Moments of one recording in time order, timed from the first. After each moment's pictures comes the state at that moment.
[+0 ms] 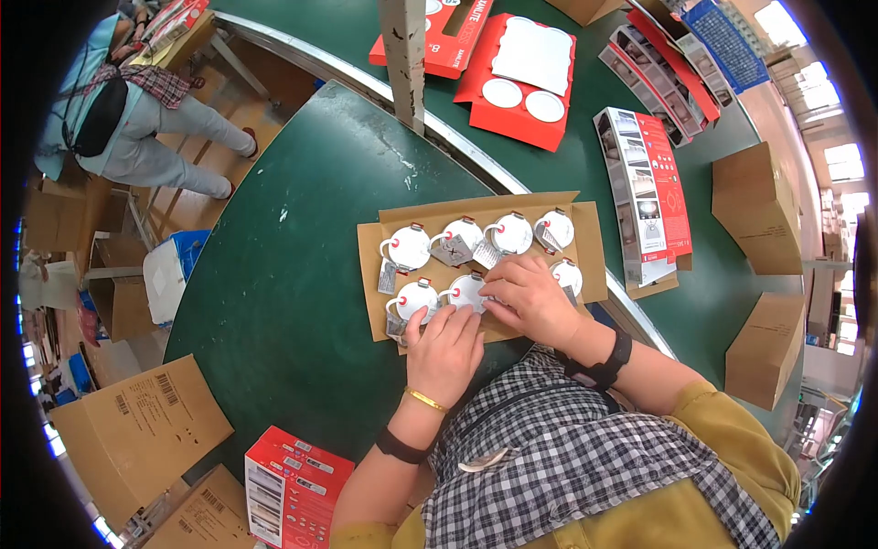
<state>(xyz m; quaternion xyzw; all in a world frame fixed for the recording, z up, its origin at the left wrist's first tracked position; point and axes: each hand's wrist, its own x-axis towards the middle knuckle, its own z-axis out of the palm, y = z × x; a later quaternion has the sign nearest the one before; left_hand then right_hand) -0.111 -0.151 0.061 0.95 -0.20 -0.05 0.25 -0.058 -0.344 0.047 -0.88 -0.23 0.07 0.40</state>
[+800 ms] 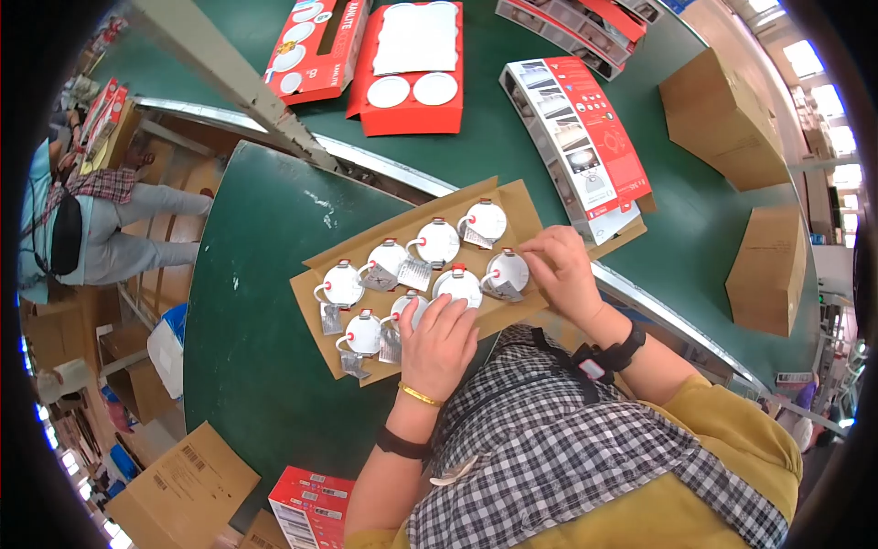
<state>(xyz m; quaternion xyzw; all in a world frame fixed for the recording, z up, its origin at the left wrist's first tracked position) -0.088 -0.225 0.050 0.90 -0.31 -0.11 0.28 -0.100 -0.464 0.024 -0.93 0.04 -0.06 0.37</state>
